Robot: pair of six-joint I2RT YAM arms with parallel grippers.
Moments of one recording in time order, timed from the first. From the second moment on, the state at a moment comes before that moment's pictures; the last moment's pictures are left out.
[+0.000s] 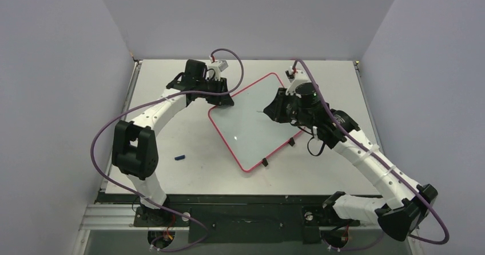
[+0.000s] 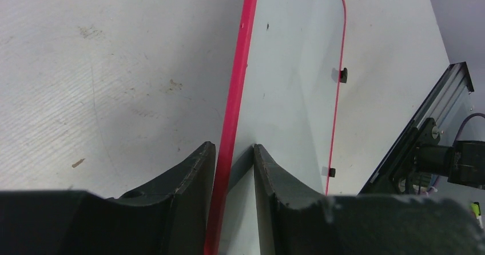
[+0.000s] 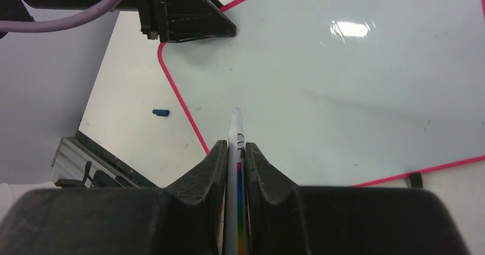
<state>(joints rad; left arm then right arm) -0.35 1.77 1.43 -0.42 0.56 -0.18 0.61 1.14 1.20 -0.56 -0.07 0.51</state>
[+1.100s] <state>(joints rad) -0.23 1.87 1.40 -0.26 0.89 -0.33 0.92 1.42 1.30 -0.36 0.22 0.48</state>
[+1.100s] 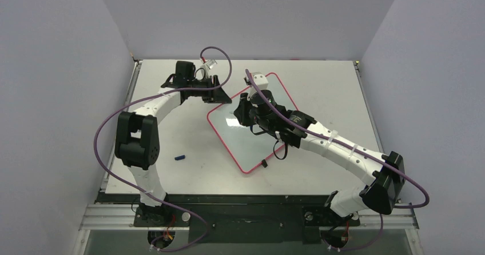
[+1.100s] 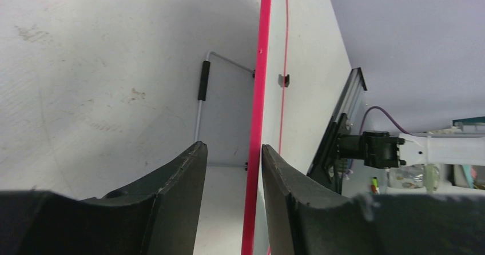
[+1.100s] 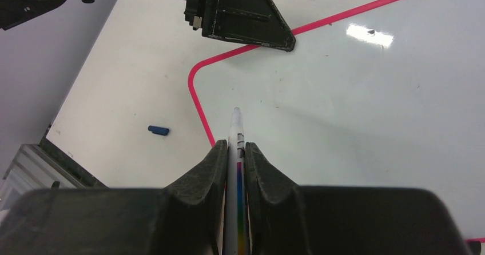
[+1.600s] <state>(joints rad) -0.24 1.89 1.40 -0.18 1.01 -0.41 0.92 1.47 1.31 -0.33 0.22 0.48</state>
